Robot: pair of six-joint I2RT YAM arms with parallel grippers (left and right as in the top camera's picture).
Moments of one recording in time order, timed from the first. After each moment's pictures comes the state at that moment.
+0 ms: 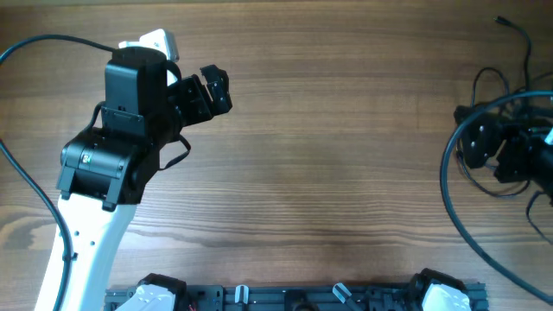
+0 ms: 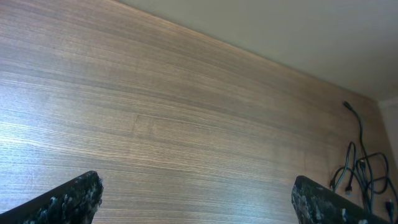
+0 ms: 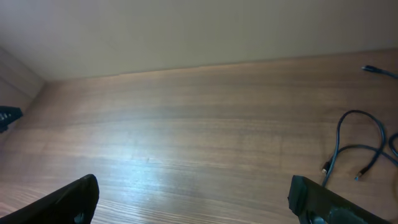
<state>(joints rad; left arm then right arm) -0.27 1.23 1.45 -0.89 0.00 -0.51 -0.36 1.07 1.79 -1.35 -0.56 -0.08</state>
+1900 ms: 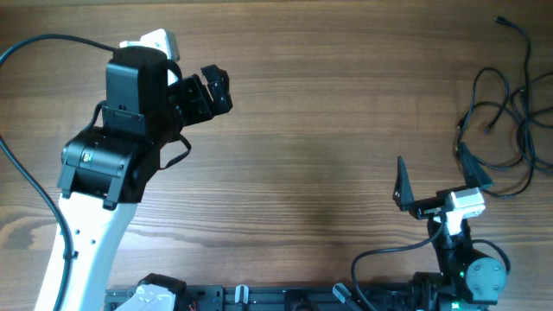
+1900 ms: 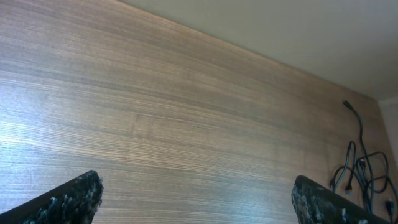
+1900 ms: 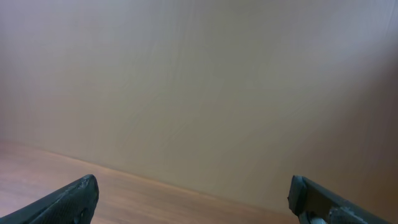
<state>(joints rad) -0.27 1.23 1.45 -0.89 0.01 -0.51 -0.05 0.02 0.07 0.29 -0.26 -0.10</state>
